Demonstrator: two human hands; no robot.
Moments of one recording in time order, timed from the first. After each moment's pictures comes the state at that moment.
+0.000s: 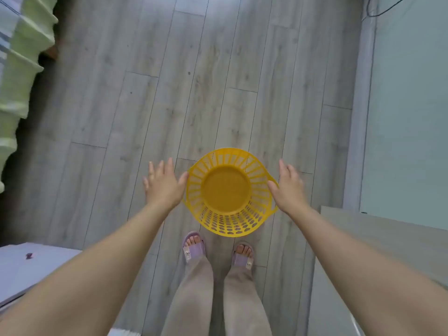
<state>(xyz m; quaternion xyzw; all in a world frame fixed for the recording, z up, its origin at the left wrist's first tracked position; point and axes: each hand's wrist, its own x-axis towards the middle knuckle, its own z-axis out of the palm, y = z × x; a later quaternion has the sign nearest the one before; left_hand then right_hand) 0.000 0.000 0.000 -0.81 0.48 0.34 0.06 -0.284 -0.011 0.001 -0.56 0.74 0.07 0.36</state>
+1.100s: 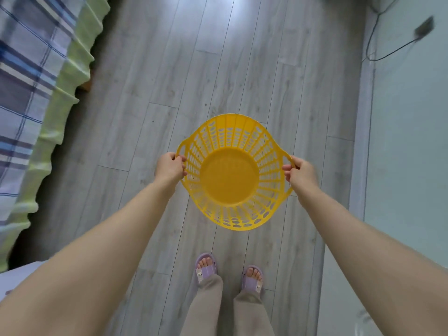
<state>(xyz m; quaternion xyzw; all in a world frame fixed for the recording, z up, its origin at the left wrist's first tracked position) 0.051 -0.114 0.087 -0.80 0.23 0.50 -0.25 -0.236 -0.125 0.080 -0.34 0.79 -0.19 0.47</state>
